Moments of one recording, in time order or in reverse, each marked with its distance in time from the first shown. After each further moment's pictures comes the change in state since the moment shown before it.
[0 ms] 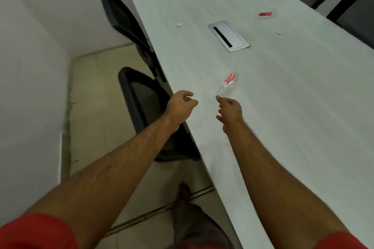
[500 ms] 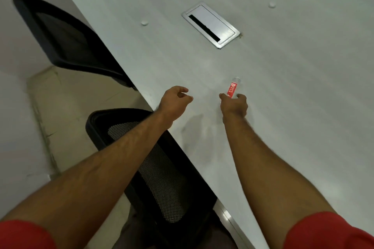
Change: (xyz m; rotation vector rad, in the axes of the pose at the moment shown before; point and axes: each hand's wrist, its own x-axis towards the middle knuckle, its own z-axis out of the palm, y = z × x) left_hand 0.219 0.032 0.007 0.178 -0.257 -0.095; right_hand 0.179 -0.040 0.066 -0.194 0.494 0.137
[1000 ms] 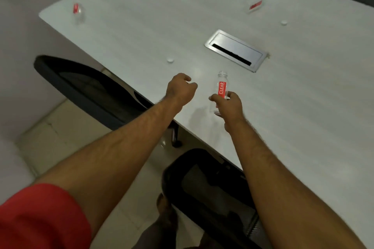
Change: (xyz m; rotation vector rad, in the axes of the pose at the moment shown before) left_hand 0.179 0.053 -0.189 0.221 -0.075 0.196; right_hand -0.102 -0.117 0.191 0.317 -0.137 -0.083
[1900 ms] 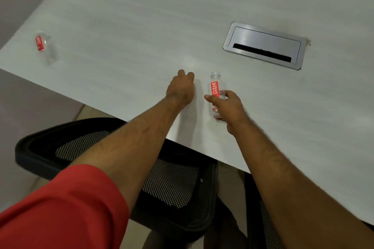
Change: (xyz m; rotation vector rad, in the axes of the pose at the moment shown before) left_hand 0.256 -0.041 -0.045 0.970 -0.205 0.472; right_hand 0.110 -0.036 0.177 0.094 0.081 0.190
